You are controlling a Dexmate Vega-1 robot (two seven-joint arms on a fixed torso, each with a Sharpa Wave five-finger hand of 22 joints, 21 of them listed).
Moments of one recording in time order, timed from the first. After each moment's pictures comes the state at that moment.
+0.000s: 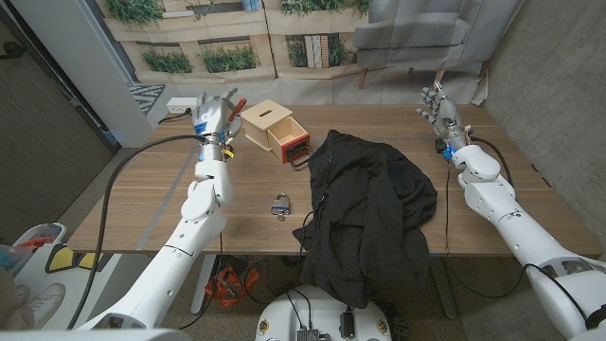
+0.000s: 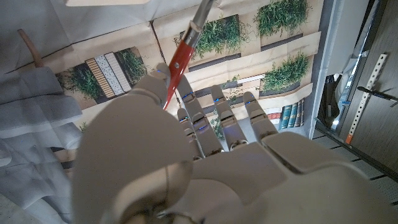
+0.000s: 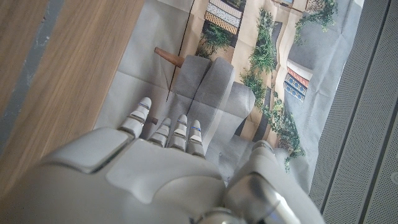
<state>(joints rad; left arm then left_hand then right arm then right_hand) 0.99 0.36 0.22 -1.71 1.02 0.32 0.51 1.15 0.16 0.39 -0.16 0.20 0.44 -0.17 0.19 0.19 0.89 -0.21 0.53 0.47 0.40 -0.05 0.30 0.26 0.17 0.13 0.21 0.18 -0.73 -0.50 -0.19 -1.16 0.49 0.35 0.13 0.09 0.03 0.19 -0.05 0.20 0.15 -0.04 0.20 0.19 0.18 -0.02 0.20 0.20 0.03 -0.03 0.20 0.20 0.18 0.10 0.18 0.17</state>
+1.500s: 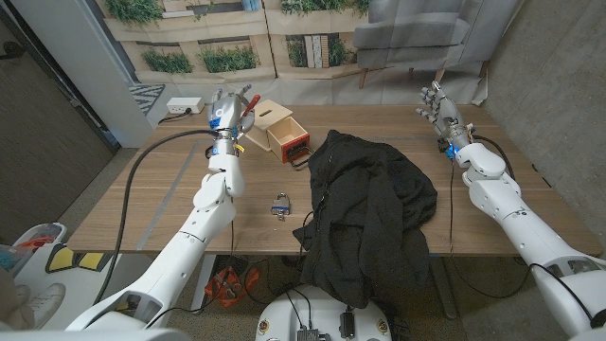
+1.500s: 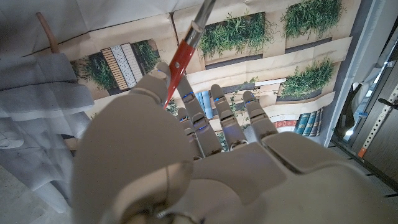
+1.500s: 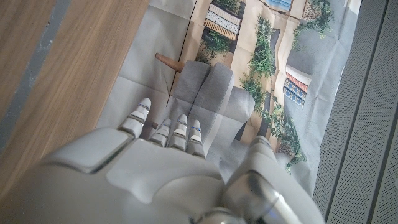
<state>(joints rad) 0.89 0.33 0.27 -1.59 0.97 0.25 0.56 1.15 0.16 0.39 -0.16 0.20 0.45 -0.17 0.19 0.19 0.89 -0.21 0.53 0.47 0.41 -0.04 0.30 0.26 0.18 0.13 0.21 0.18 -0.73 -0.52 -0.18 -1.17 0.50 0.32 0.18 0.12 0.05 0.21 -0.07 0.20 0.15 -0.04 0.20 0.19 0.18 -0.02 0.20 0.20 0.02 -0.04 0.20 0.19 0.18 0.10 0.18 0.17</state>
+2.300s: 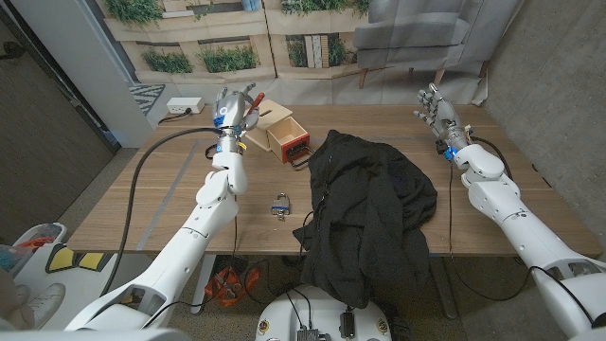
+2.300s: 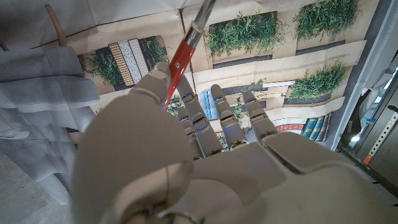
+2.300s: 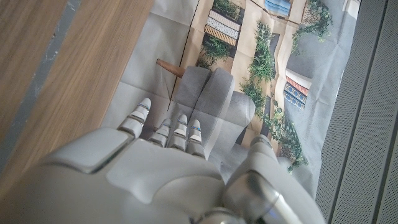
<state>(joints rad) 0.86 0.32 0.29 -1.55 0.94 0.20 0.57 1.15 0.16 0.39 -0.16 0.20 0.45 -0.16 0.19 0.19 0.89 -0.21 0.53 0.46 0.41 -0.04 0.30 0.26 0.18 0.13 0.21 0.18 -0.74 -0.52 -0.18 -1.20 0.50 0.30 0.18 0.13 0.05 0.21 -0.08 0.19 0.16 -0.04 0.20 0.19 0.18 -0.02 0.20 0.20 0.02 -0.04 0.20 0.19 0.18 0.10 0.18 0.17</state>
